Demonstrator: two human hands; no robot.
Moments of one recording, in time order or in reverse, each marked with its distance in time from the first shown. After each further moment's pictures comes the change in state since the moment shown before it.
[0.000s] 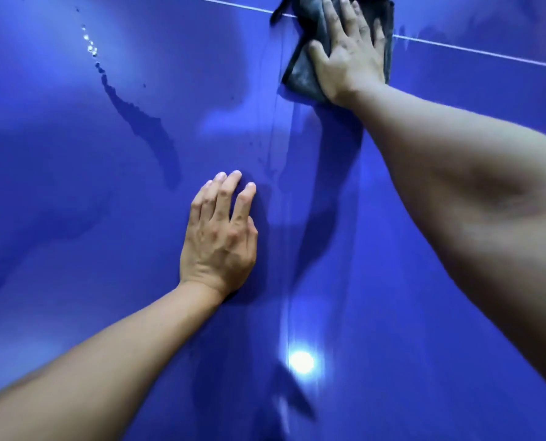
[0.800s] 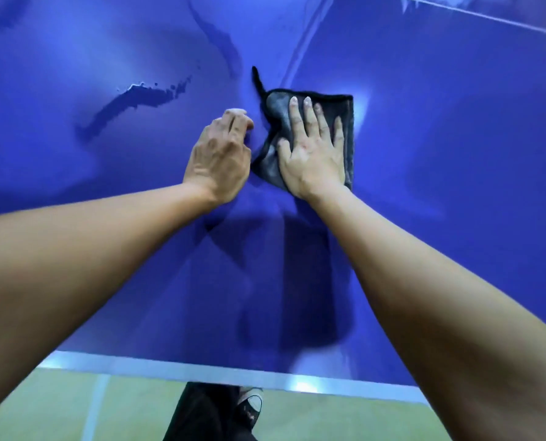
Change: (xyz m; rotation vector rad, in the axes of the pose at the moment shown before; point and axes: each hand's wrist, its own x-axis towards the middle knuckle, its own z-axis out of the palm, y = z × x) left_hand -0.105 -0.046 -0.053 -0.134 -0.001 -0.009; right_hand -0.332 -0.115 0.046 0.055 0.029 -0.081
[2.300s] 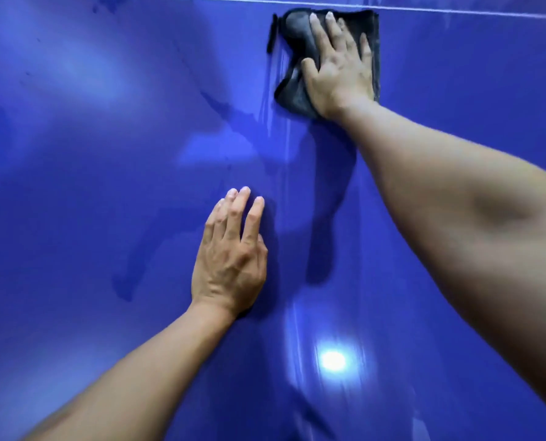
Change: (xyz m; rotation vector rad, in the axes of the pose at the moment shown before) left_hand 0.043 -0.081 -0.011 0.109 -0.073 0.101; right_hand 0.285 -0.006 -0.012 -0.009 -0.003 0.169
